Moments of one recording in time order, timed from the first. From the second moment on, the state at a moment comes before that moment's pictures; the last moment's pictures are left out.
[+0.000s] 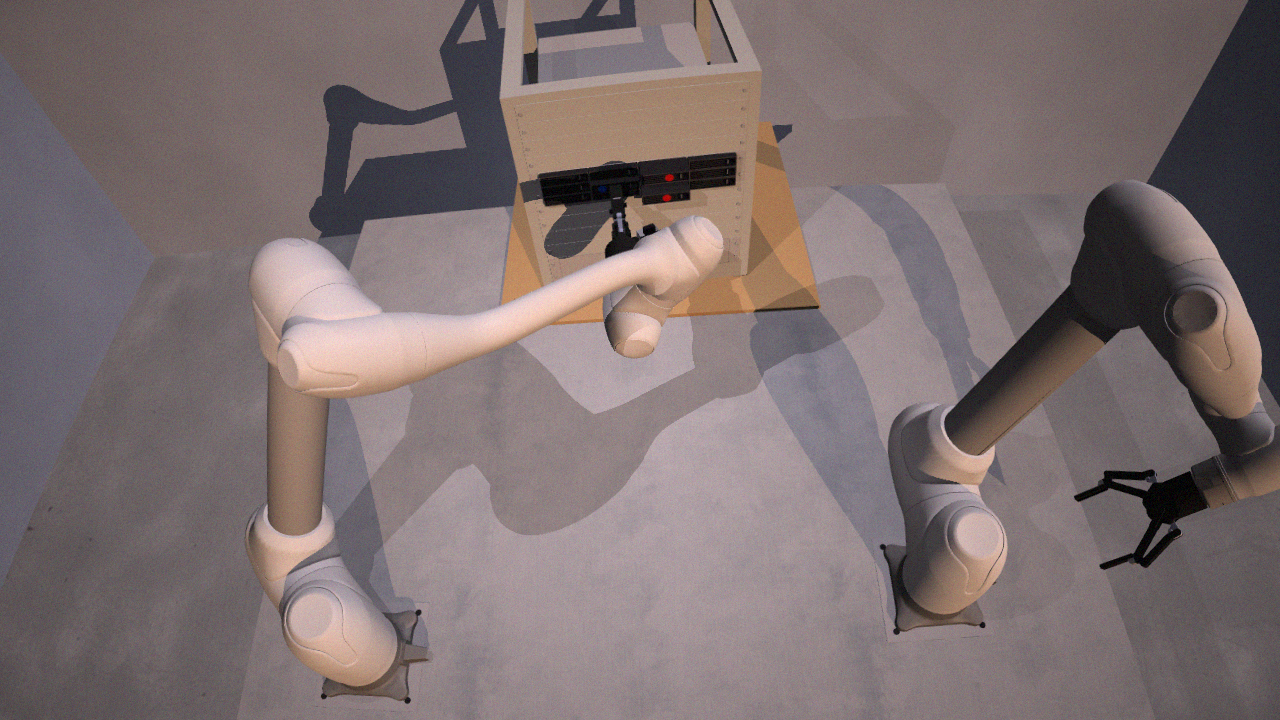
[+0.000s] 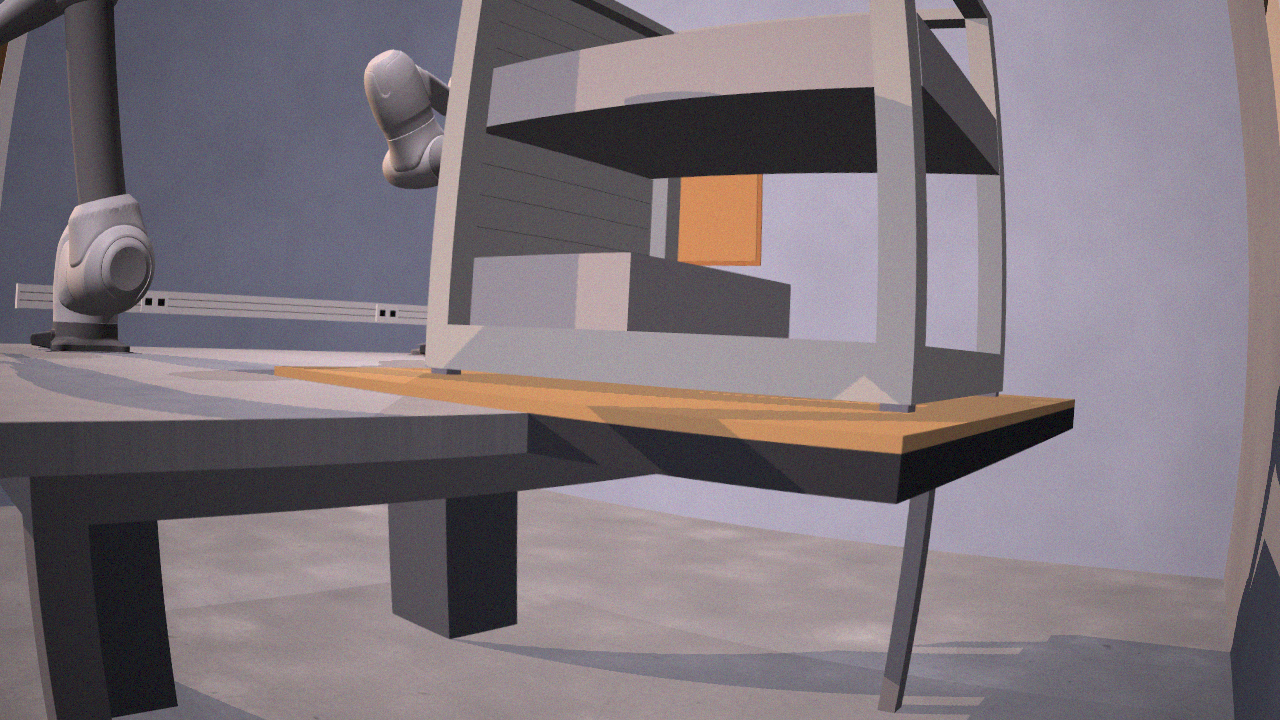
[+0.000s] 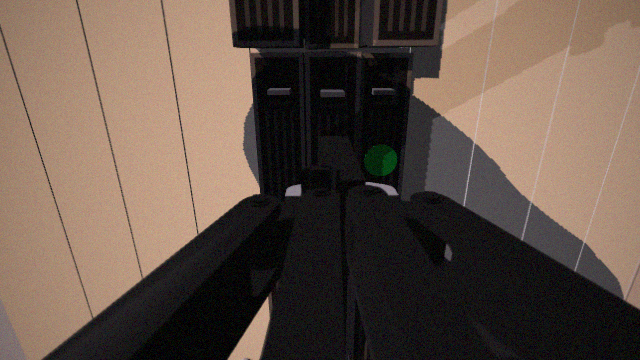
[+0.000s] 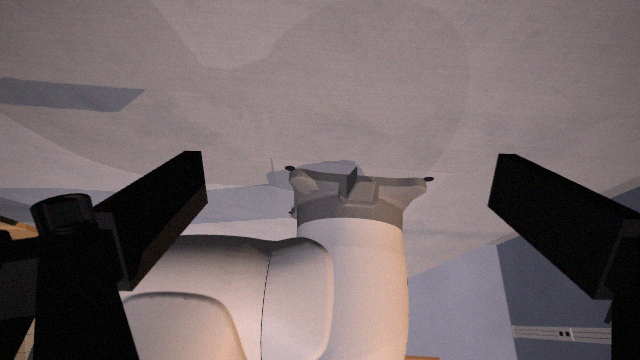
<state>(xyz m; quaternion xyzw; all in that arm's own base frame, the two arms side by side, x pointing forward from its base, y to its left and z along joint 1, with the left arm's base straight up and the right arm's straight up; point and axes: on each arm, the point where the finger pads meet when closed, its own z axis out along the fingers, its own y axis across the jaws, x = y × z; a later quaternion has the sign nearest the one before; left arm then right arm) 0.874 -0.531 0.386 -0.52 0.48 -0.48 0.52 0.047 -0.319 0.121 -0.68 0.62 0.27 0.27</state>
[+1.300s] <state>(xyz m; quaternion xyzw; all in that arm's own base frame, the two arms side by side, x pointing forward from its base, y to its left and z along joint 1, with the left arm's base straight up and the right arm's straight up) 0.880 -0.531 0.386 -0.52 0.48 -0.48 0.52 0.047 -0.319 0.121 -0.68 0.62 0.27 0.27</state>
